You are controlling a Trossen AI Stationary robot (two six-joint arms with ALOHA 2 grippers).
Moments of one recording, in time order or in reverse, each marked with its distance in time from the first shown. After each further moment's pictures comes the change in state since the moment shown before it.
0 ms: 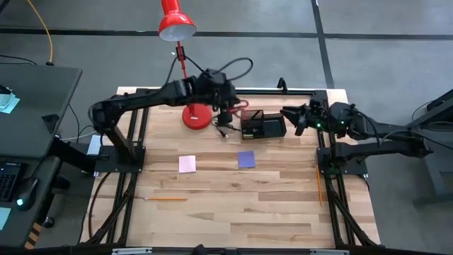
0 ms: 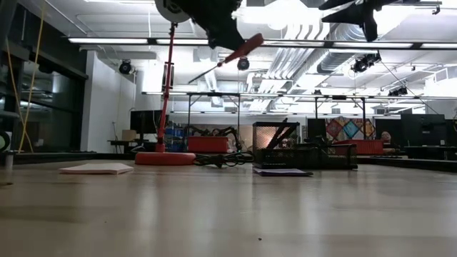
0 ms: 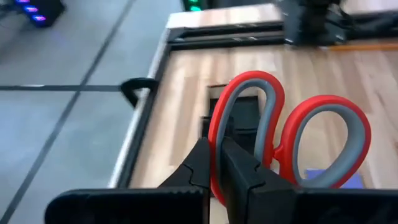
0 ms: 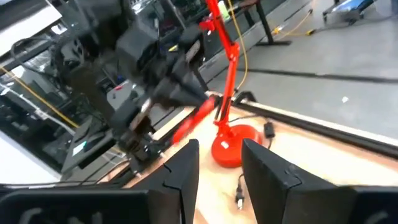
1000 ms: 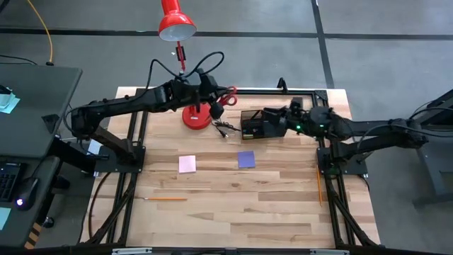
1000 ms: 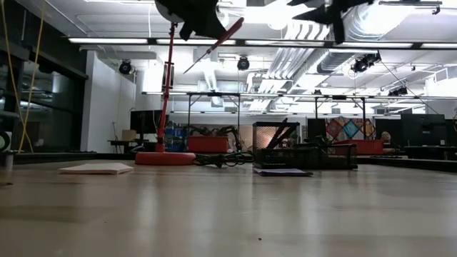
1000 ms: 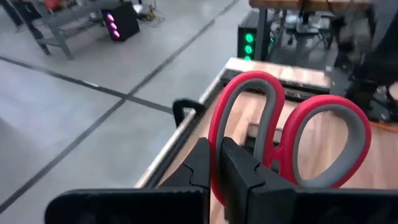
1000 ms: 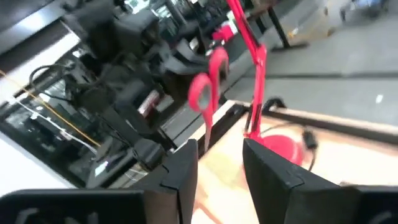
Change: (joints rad) left arm 0.007 -0.237 -0.263 0.247 -0.197 -0.226; right arm 0.060 0.277 -0.001 0.360 0.048 0.079
